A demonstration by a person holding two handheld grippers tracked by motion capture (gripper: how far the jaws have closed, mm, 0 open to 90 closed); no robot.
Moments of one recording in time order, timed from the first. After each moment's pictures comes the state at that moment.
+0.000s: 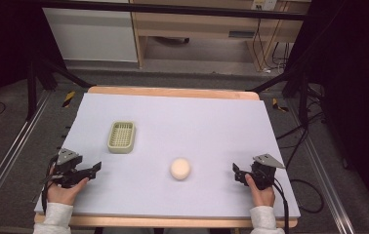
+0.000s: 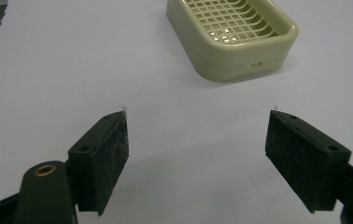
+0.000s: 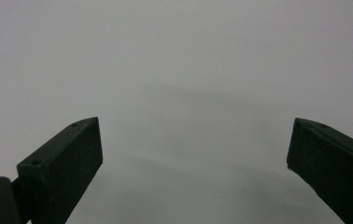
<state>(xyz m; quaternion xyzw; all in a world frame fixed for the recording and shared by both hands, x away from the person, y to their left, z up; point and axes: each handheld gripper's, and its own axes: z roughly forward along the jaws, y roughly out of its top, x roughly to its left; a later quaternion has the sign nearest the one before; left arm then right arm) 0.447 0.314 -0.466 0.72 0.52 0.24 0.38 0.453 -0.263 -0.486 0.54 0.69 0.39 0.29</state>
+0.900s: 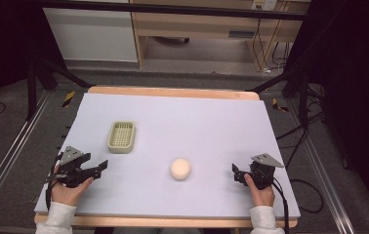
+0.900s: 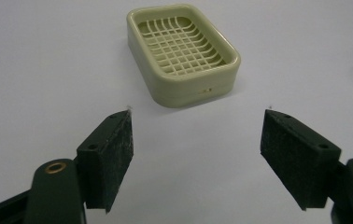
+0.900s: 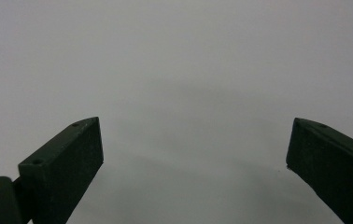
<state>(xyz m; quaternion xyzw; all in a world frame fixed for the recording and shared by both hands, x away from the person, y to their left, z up) 0.442 0.294 -0.448 0.73 0.49 0.23 0.41 0.454 -0.262 -0.487 0.53 0.70 0.38 0.29</state>
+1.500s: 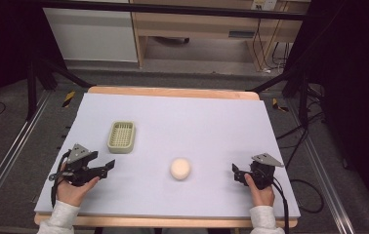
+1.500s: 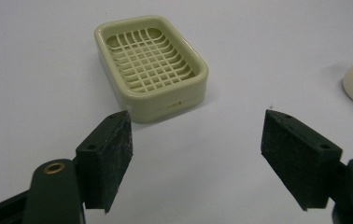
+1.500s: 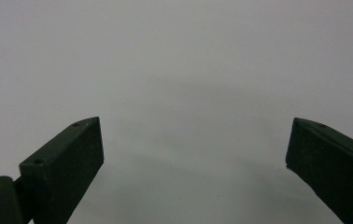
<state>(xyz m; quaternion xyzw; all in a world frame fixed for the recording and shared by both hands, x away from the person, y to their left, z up) 0.445 0.276 -0.440 0.75 0.46 0.22 0.42 0.456 -0.262 -0.487 0.54 0.70 0.38 0.28</state>
